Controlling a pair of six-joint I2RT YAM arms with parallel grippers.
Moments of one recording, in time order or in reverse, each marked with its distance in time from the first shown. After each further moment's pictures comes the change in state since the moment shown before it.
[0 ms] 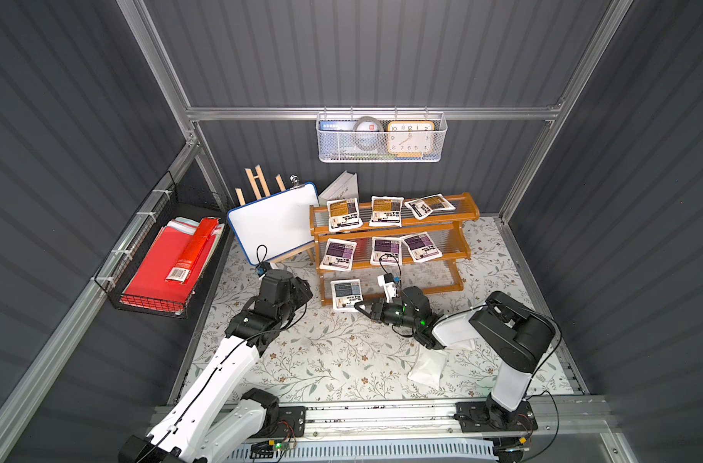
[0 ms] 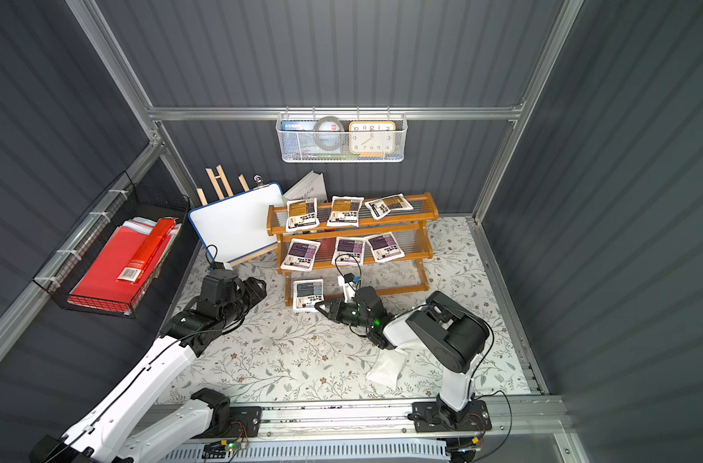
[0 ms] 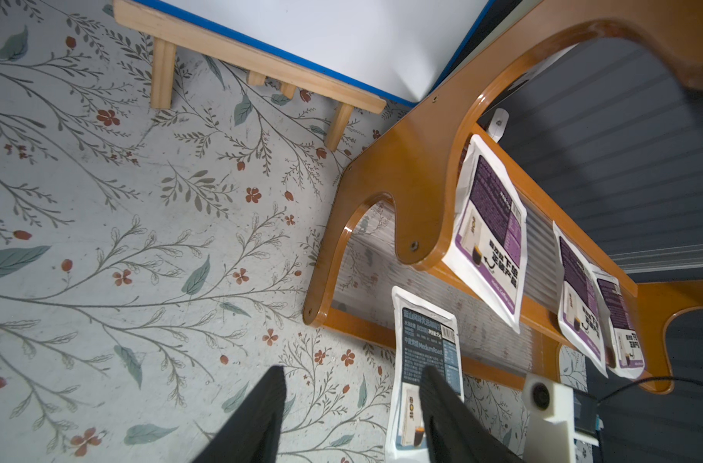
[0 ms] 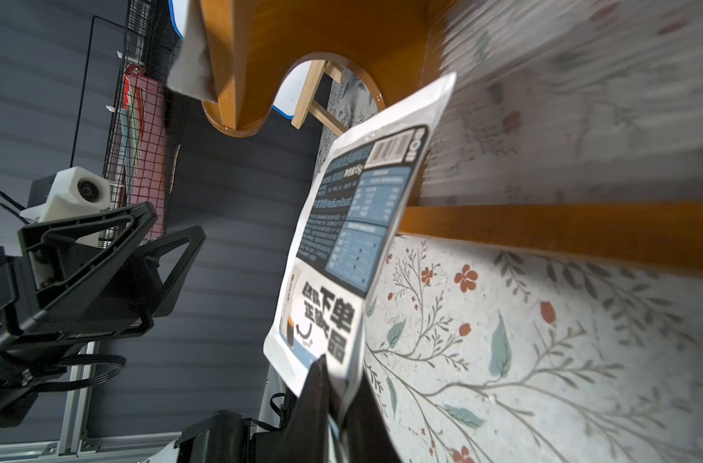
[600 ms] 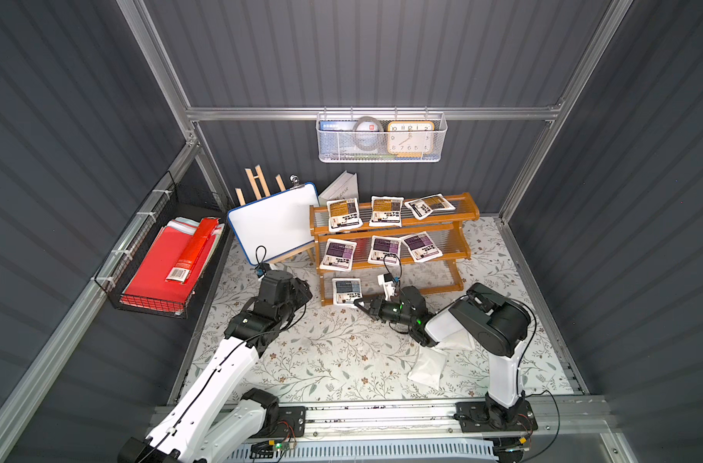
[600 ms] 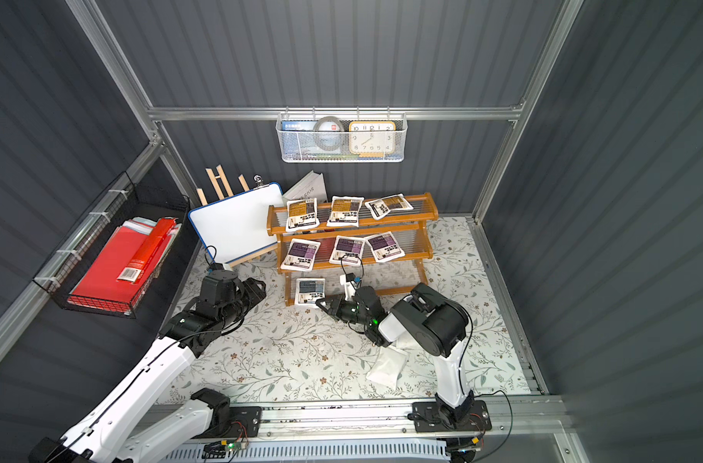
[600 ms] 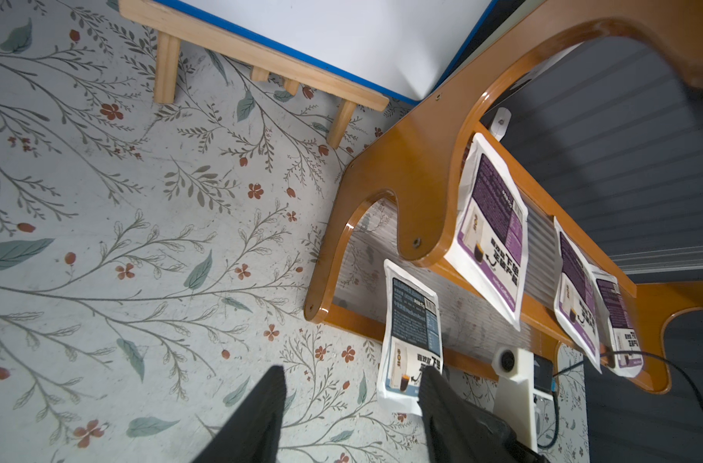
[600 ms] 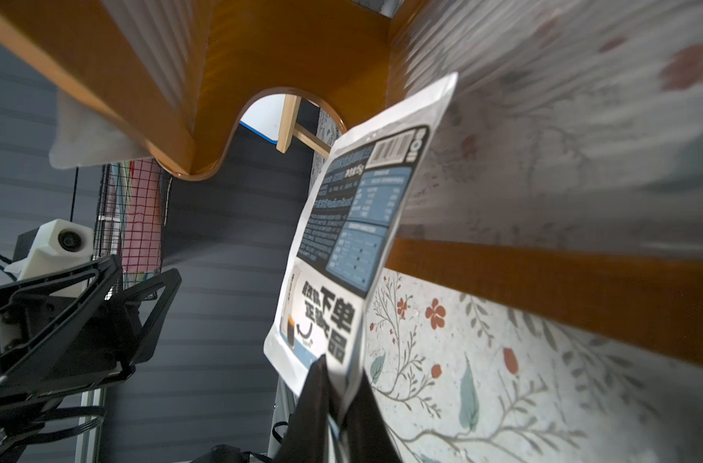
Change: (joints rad) left arm 0.000 -0.011 0.000 -0.014 0.002 -0.011; right arm -0.038 0.159 0.060 0.119 -0.009 0.068
